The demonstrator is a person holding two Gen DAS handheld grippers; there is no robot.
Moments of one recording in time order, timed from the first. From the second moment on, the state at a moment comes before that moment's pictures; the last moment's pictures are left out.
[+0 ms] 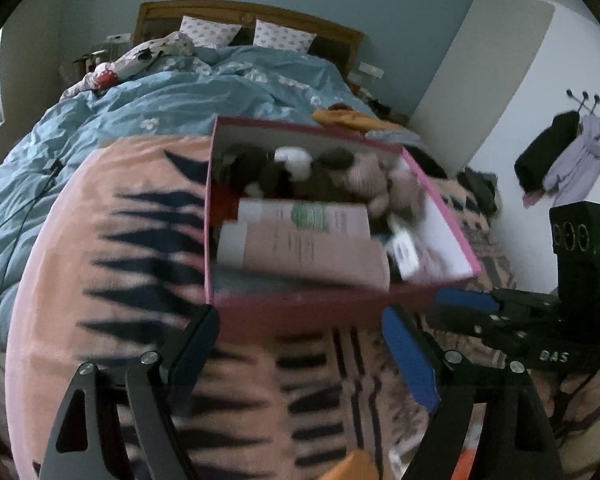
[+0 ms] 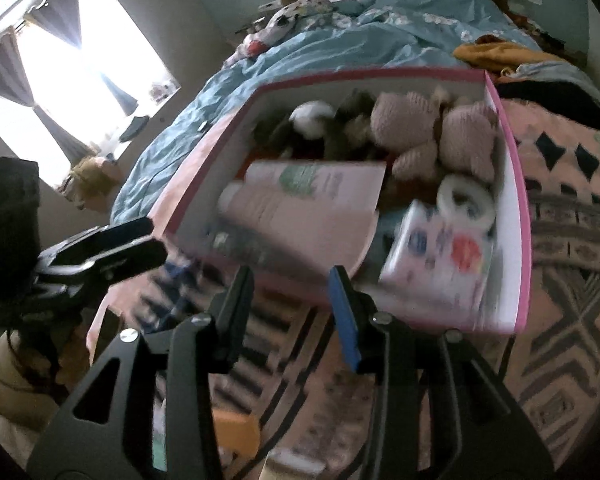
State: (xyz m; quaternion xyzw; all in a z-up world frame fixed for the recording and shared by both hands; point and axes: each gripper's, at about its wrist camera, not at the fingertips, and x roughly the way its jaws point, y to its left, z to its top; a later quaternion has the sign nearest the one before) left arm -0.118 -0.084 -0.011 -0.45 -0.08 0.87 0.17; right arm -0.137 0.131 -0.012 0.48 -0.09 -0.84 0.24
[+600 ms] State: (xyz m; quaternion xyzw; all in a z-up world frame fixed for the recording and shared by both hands) left arm -0.016 -0.108 -0.089 -0.56 -0.10 0.81 0.10; right arm -0.039 0.104 -0.102 0.59 -0.06 -0.77 0.25
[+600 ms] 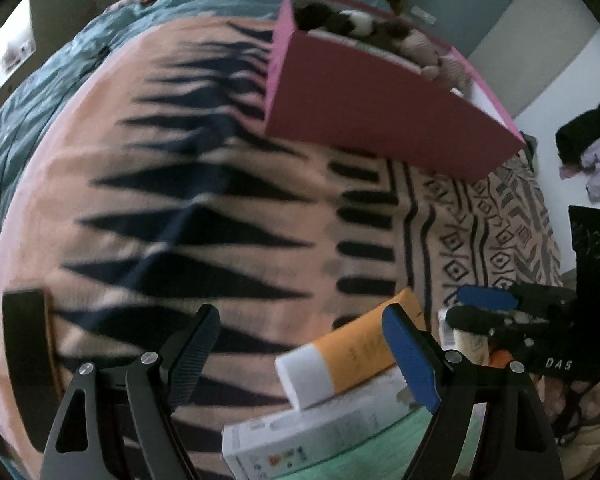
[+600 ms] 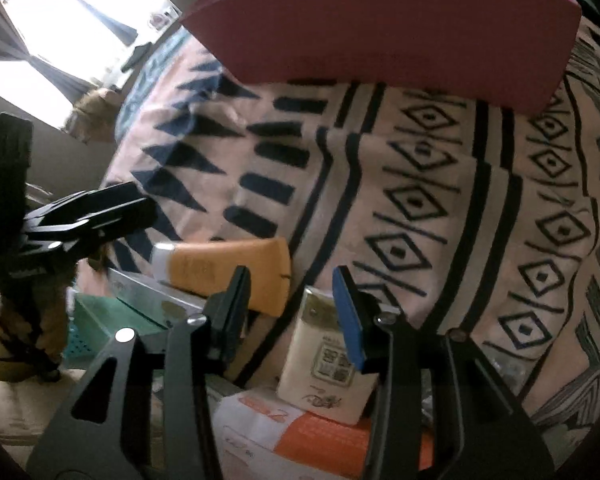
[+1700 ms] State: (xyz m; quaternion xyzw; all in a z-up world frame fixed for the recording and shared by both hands) left arm -0.004 -0.097 -0.126 -0.65 -0.15 0.73 0.15; right arm -0.044 0.066 -0.125 0.61 -0.05 -0.73 0.29
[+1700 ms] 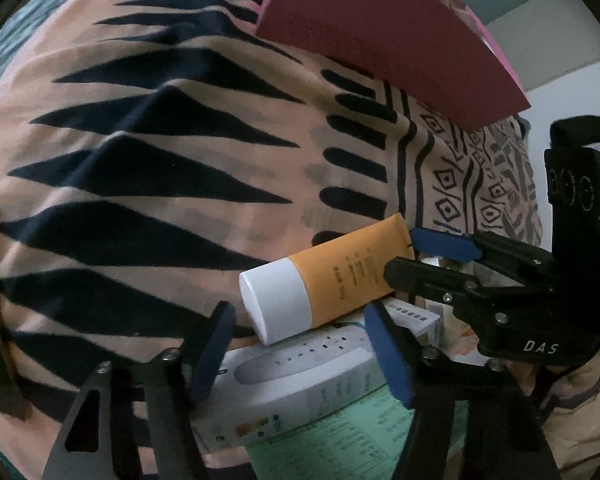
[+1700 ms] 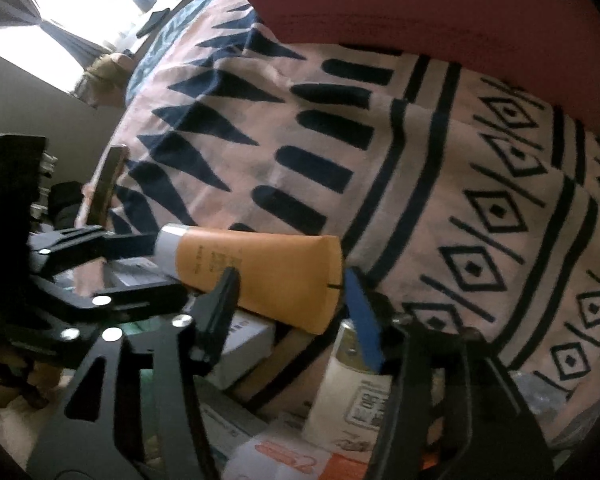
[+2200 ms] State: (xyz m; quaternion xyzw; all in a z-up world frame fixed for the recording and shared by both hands) left arm -0.012 -0.108 -0.128 -0.65 -0.14 0.73 0.16; right arm -0.034 0.079 -0.110 0.61 -0.15 -0.72 0.30
